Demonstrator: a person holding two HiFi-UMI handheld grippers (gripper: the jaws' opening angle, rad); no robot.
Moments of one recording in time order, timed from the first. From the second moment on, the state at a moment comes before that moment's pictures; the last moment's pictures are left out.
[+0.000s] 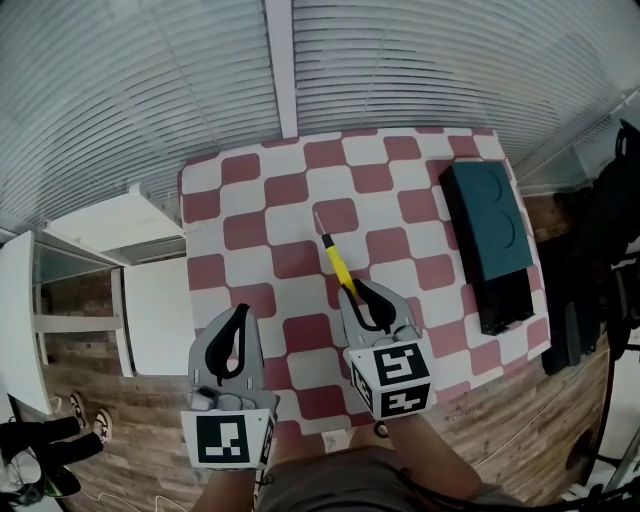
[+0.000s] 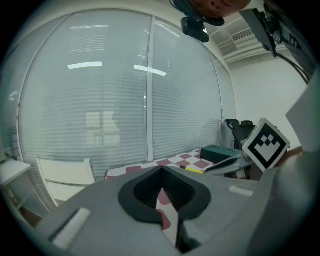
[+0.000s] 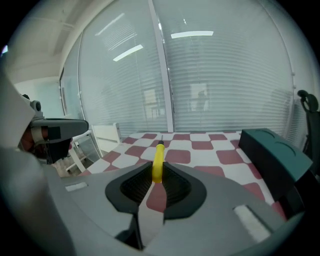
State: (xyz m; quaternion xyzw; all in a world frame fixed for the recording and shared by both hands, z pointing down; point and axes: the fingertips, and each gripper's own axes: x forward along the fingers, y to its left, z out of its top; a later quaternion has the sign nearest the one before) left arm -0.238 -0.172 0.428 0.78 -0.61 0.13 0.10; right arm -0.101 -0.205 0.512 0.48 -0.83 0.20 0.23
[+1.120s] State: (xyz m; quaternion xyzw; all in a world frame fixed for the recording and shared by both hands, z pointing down) left arm -0.166 -0.090 0.269 0.73 -0.67 0.05 -0.08; right arm -0.059 -0.116 0.240 0.39 -0.92 -0.01 0.02
